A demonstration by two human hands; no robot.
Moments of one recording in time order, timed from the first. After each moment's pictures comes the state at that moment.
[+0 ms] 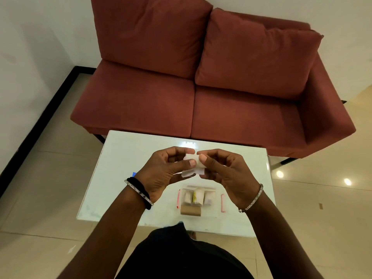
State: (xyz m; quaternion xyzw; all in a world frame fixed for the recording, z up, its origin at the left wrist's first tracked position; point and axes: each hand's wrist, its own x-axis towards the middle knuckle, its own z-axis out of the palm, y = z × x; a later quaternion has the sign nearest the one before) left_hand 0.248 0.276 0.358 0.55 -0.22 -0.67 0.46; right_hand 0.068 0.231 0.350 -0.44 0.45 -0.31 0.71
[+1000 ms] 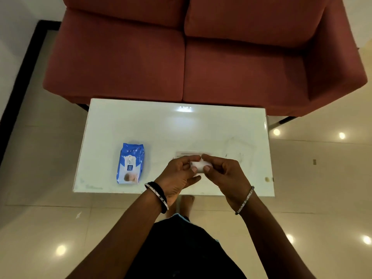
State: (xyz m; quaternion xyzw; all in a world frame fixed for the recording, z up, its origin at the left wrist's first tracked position) left_hand 0.175 0.298 0.258 0.57 -0.12 -0.73 0.36; right_hand 0.020 0.272 0.251 -0.43 0.59 -0.23 0.65
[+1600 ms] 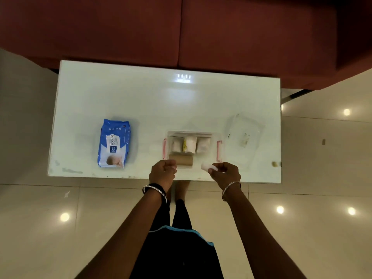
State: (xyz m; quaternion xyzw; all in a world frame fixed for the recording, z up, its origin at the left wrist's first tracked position) left_hand 0.158 0.313 0.062 0.77 -0.06 -0.58 0.27; right_hand -0.024 0.278 0.046 -0.32 0.81 -0.08 0.49
